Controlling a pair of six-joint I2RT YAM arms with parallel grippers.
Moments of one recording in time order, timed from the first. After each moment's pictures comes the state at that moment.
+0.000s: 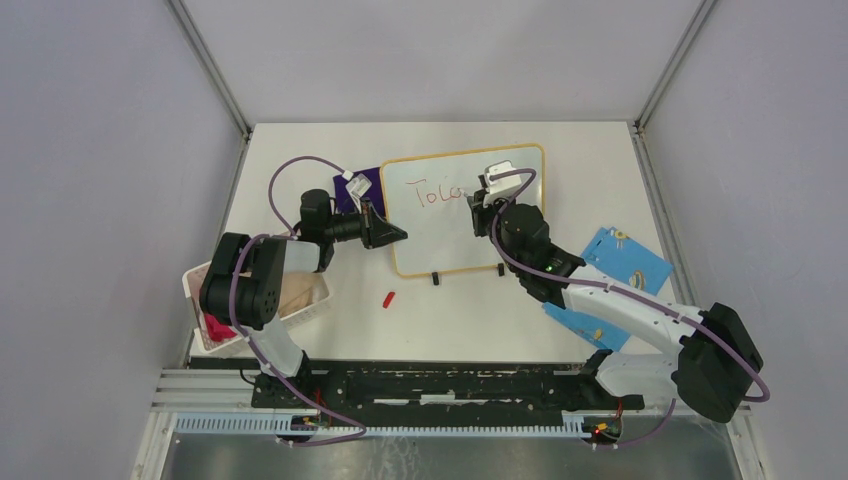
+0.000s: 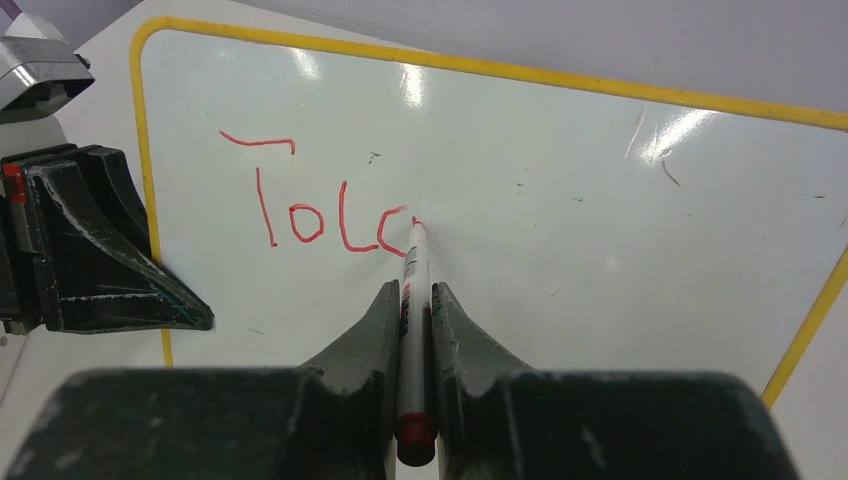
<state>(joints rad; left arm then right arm) -0.15 1.73 0.66 0.77 1.07 -0.32 0.79 1.23 0.80 0.32 0.43 0.05</state>
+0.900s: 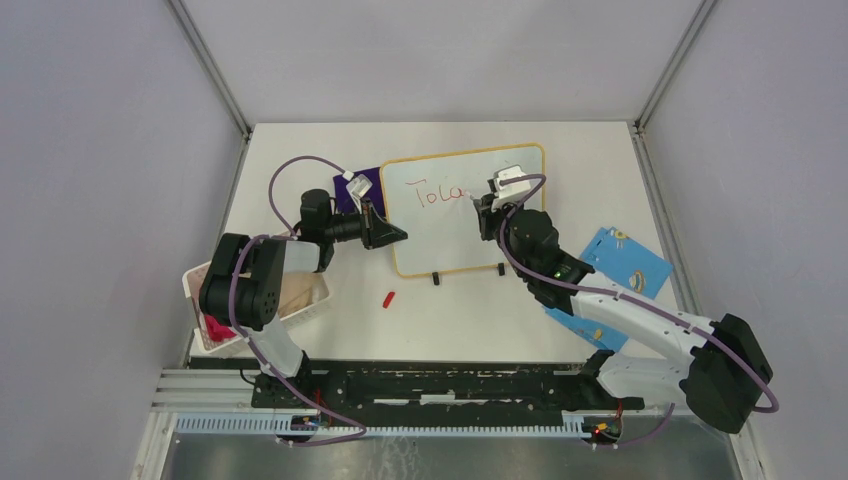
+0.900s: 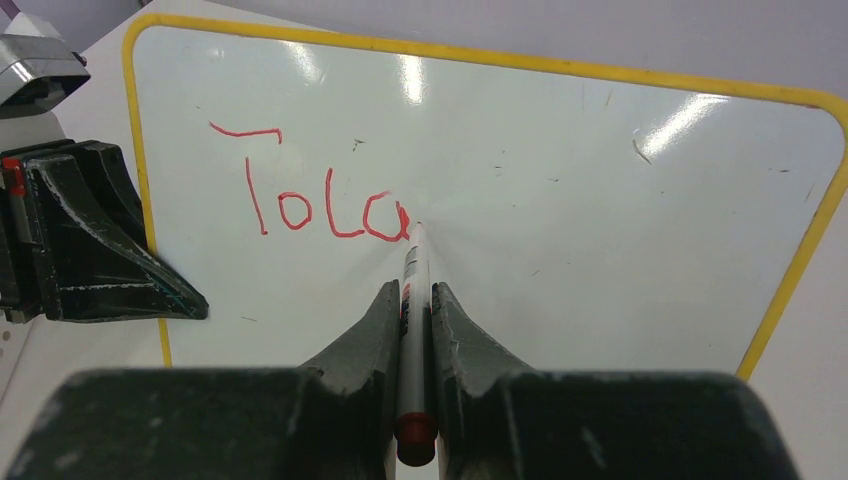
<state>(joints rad) -0.15 1.72 0.67 0.75 1.07 -0.30 0.79 1.17 0.74 0.31 0.43 0.06</state>
